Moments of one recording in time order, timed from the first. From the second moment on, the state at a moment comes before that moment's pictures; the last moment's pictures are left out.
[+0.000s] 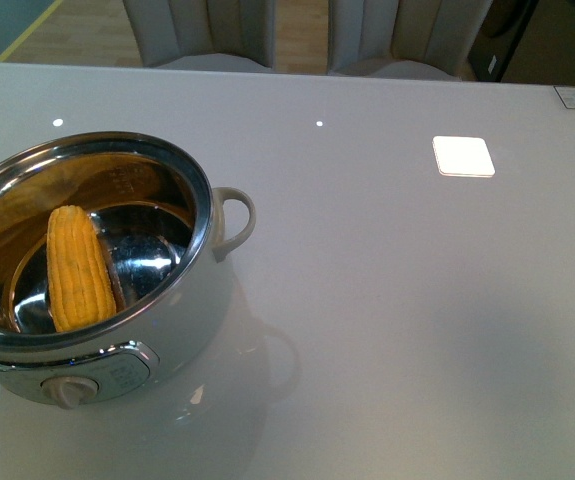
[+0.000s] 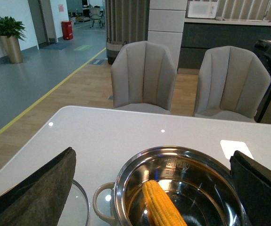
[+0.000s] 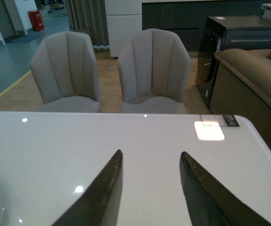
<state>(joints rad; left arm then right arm) 0.00 0.00 0.01 0.00 0.00 -0.01 0.19 0.54 0.16 0.37 0.18 0.02</state>
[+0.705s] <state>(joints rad) 0.00 0.00 0.01 0.00 0.00 -0.01 0.00 0.26 0.03 0.24 0.00 0.00</state>
